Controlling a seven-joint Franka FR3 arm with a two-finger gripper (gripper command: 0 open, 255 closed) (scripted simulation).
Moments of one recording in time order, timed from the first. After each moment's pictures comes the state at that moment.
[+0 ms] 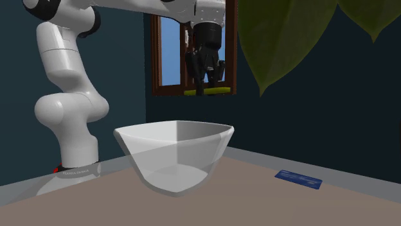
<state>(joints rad) -0.35 -0.27 -0.19 -2.05 -0.07 1.77 0.47</state>
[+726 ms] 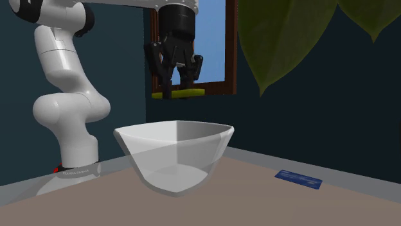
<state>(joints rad) -0.44 -0.34 -0.32 -2.13 -0.13 1.79 0.27</state>
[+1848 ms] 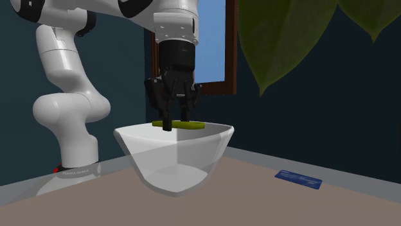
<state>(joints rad) -0.44 -0.32 -0.34 -2.27 -0.13 1.96 0.27</state>
